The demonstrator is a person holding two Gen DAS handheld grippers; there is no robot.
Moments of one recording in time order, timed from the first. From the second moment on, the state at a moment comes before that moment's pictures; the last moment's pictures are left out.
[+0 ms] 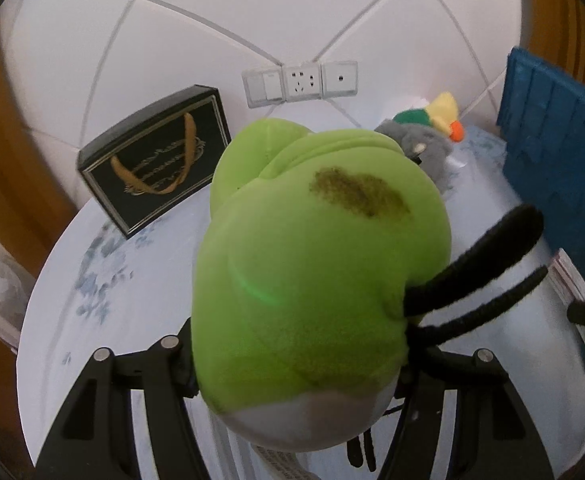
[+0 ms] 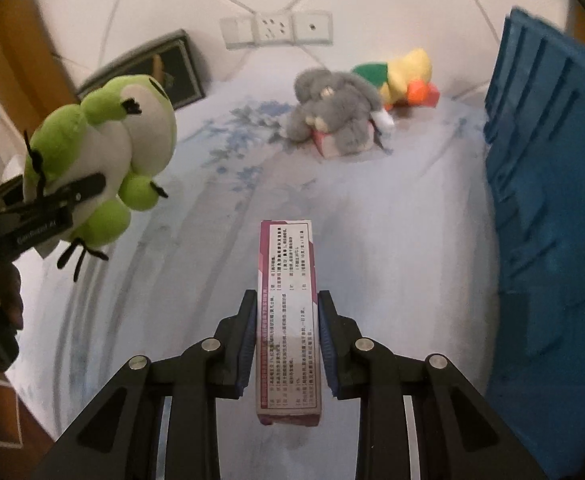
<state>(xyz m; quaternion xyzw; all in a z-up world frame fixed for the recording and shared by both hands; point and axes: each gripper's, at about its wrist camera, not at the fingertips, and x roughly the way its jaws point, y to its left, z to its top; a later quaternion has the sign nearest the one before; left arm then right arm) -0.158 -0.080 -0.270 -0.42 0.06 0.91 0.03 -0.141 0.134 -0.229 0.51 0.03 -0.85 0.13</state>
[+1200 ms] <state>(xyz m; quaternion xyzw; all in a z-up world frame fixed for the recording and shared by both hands) -0.028 0.059 -0.034 -0.29 0.09 0.95 0.11 -0.027 0.270 -0.003 0.35 0.00 -0.92 0.17</state>
